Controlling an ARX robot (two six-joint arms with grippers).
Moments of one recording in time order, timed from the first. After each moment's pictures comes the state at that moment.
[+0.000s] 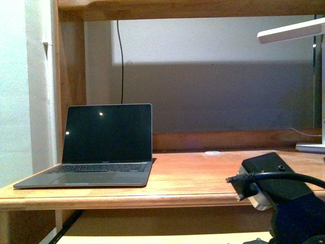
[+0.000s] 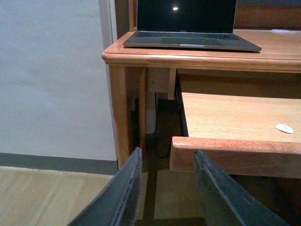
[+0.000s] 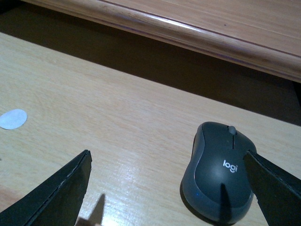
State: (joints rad) left arm -0.01 0.01 0.01 0.00 0.00 0.00; right arm 0.62 1.49 0.66 0.54 0.26 -0.10
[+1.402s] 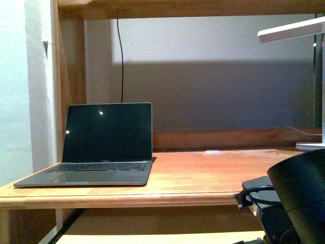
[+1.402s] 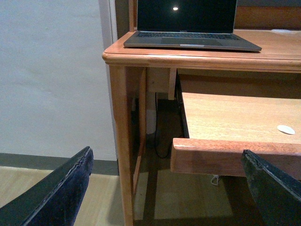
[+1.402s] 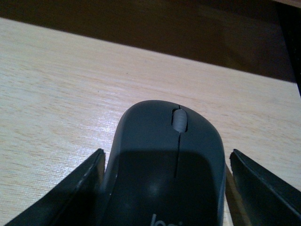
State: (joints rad) left arm -0.01 0.01 0.01 0.00 0.00 0.00; right arm 0.46 1.74 0.92 0.26 0.31 -0.05
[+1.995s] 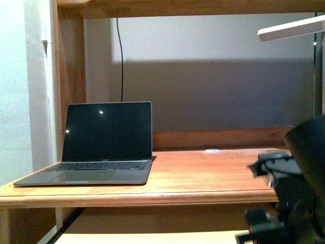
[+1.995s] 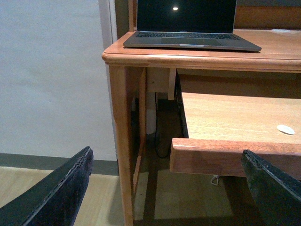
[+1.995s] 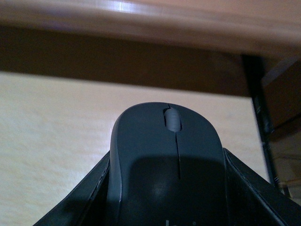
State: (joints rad) left arm -0.01 0.01 0.01 0.00 0.00 0.00; right arm 0.43 1.61 1.00 0.16 0.27 0.03
